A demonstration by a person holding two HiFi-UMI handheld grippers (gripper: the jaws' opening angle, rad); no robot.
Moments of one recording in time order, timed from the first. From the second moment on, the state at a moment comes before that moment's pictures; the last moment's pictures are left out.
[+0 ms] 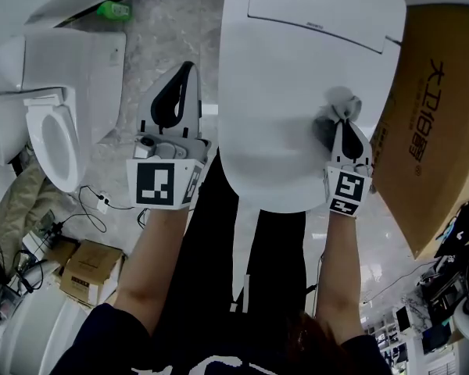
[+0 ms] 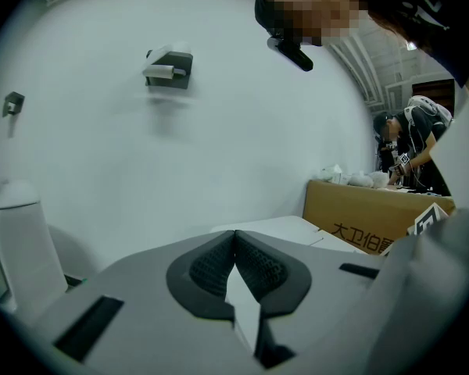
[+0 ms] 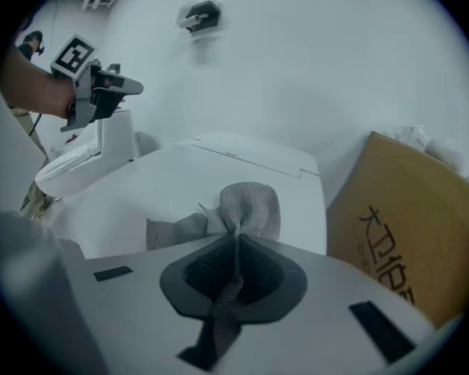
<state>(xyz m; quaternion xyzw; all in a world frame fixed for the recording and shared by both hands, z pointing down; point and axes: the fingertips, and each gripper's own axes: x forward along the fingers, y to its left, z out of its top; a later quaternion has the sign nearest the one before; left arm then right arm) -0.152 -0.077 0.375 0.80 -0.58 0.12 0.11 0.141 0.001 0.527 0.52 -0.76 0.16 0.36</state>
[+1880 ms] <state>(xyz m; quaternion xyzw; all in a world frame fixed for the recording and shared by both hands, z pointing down) -0.168 -0.067 0.378 0.79 -0.59 0.12 0.11 -0.113 0.069 0.528 0.24 -0.89 0.07 0.38</state>
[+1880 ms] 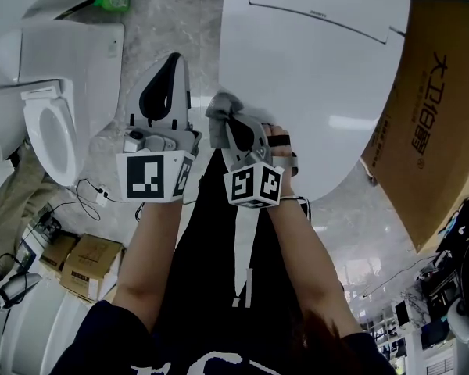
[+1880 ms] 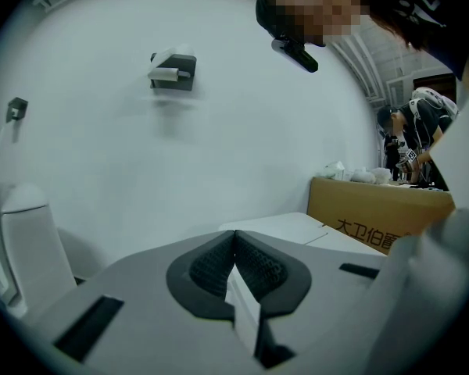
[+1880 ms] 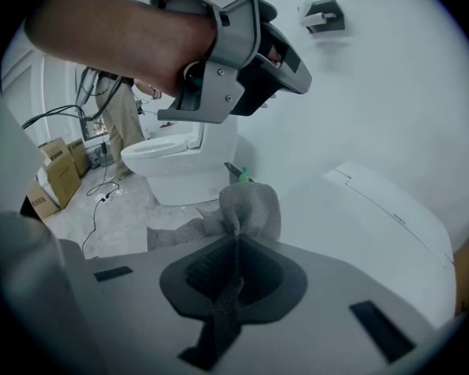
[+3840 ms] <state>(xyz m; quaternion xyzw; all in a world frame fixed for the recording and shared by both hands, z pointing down) -0.146 -0.053 0.377 0.80 -0.58 0.12 0.10 -0.030 0.085 0.531 0.37 -0.84 0.17 0.35</state>
